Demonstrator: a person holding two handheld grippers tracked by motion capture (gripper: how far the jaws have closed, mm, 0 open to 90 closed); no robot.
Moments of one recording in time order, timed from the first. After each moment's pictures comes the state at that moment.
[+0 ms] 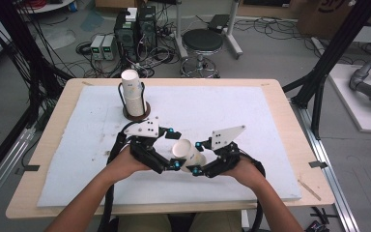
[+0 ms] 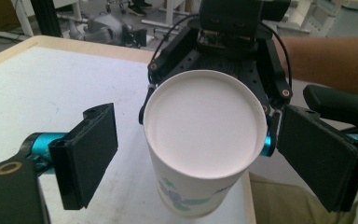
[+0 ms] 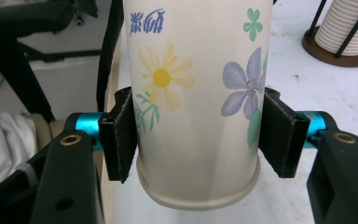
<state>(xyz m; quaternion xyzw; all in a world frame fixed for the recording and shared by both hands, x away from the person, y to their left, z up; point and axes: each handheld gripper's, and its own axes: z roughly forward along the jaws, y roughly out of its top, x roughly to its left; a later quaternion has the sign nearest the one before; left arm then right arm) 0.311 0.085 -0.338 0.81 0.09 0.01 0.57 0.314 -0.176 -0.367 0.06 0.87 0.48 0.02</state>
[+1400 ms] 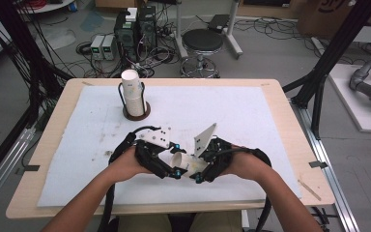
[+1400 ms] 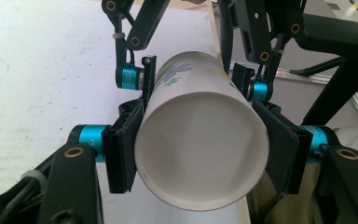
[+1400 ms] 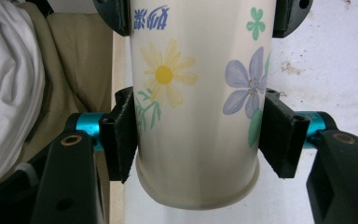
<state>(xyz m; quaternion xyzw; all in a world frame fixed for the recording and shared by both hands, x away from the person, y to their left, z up) 0.310 0.072 -0.350 0.88 0.04 -0.03 0.48 0.309 -0.145 -0.341 0.00 0.96 0.27 0.02</state>
